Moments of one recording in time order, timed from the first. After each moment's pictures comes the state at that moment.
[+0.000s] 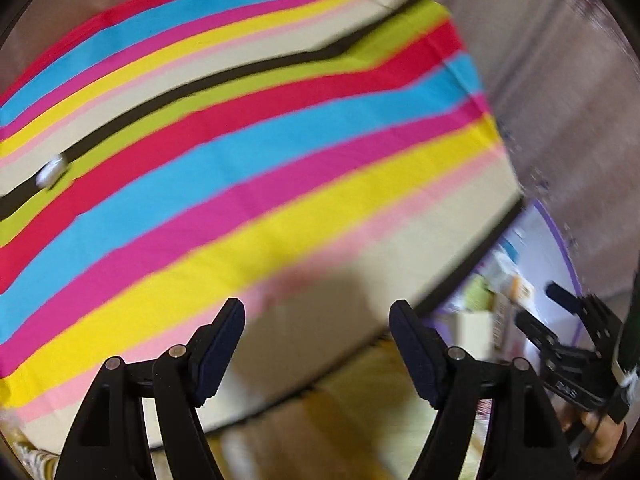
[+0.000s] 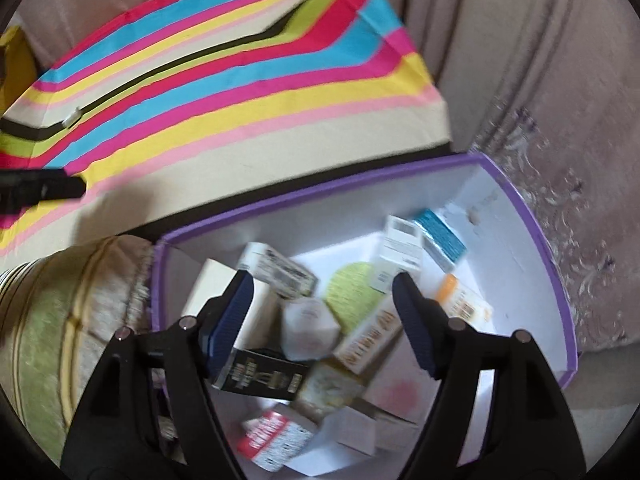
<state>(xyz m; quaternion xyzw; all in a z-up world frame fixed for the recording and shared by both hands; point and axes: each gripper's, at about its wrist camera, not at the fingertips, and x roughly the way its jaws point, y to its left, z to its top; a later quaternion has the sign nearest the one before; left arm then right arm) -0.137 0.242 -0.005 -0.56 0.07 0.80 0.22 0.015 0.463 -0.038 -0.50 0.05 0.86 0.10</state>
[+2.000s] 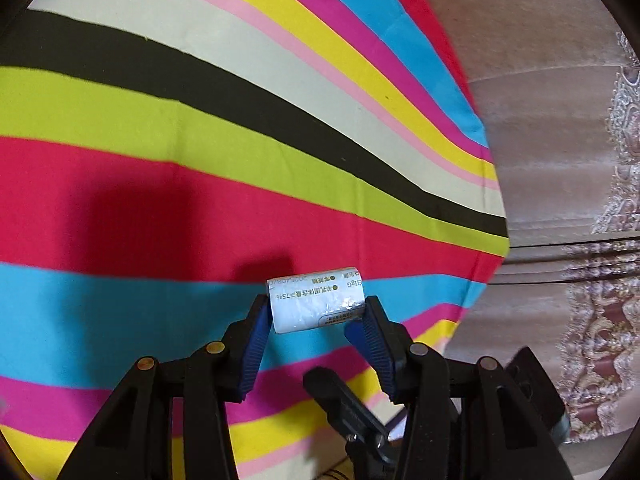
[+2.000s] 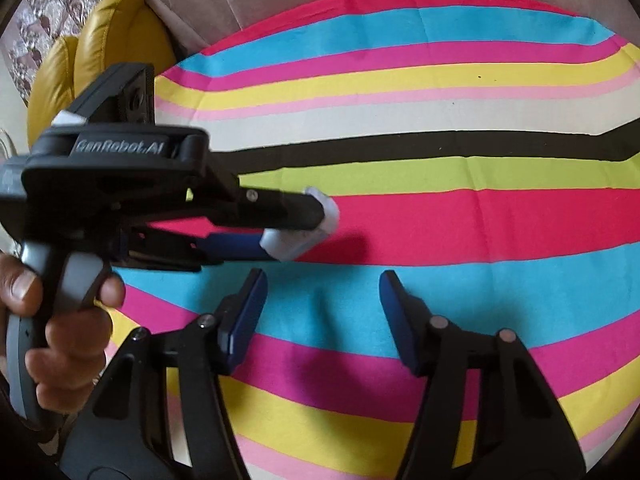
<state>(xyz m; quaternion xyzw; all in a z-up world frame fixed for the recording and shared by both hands) -0.306 0.099 -0.059 -0.60 -0.33 0.69 0.22 -0.244 0.211 -0.036 -0.45 0.08 0.87 -0.19</state>
